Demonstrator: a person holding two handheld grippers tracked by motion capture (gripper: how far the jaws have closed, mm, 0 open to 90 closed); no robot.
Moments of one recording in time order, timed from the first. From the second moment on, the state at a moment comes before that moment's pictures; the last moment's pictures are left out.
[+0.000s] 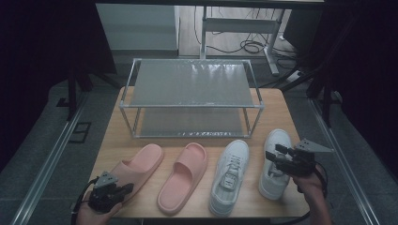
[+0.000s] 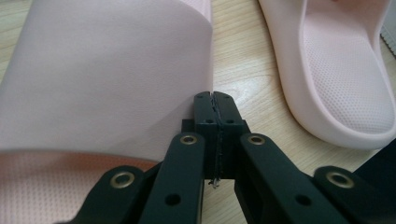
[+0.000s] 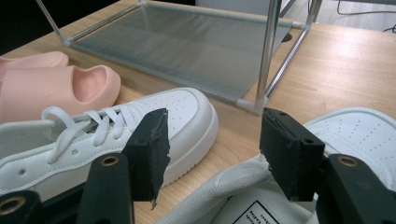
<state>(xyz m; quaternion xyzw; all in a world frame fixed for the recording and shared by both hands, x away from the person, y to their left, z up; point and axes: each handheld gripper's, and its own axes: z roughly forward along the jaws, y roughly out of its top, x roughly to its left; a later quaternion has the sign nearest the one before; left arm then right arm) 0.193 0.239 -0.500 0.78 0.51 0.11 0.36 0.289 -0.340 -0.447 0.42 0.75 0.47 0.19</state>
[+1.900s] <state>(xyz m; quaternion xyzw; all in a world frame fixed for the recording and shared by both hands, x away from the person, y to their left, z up) 0.261 0.224 -0.465 0.78 0.49 0.13 0.37 0.286 -0.344 -0.446 0.42 0.75 0.47 0.19</state>
